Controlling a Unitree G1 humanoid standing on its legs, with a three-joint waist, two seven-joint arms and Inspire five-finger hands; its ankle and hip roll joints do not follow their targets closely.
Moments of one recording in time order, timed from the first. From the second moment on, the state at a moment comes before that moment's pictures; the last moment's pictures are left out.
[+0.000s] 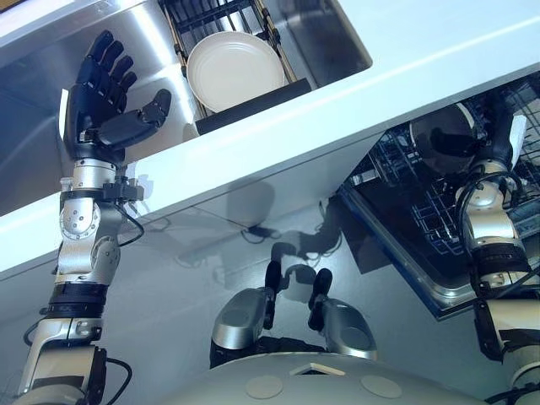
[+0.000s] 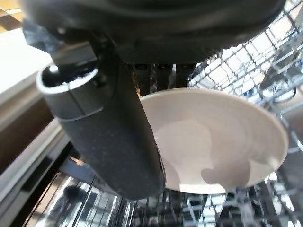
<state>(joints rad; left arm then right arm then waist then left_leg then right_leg) -0.21 0.60 0.07 0.13 -0.64 -0.34 -0.01 -0.47 -0.68 0.00 0.61 0.10 0.02 -0.44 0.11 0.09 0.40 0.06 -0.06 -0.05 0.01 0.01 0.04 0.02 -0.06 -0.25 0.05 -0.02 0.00</state>
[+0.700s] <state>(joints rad) -0.20 0.60 0.08 0.09 -0.47 -0.30 0.02 -0.26 -0.55 -0.11 0.23 0.31 -0.16 -0.32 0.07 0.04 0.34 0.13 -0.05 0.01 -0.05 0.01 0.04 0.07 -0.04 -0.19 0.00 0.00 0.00</state>
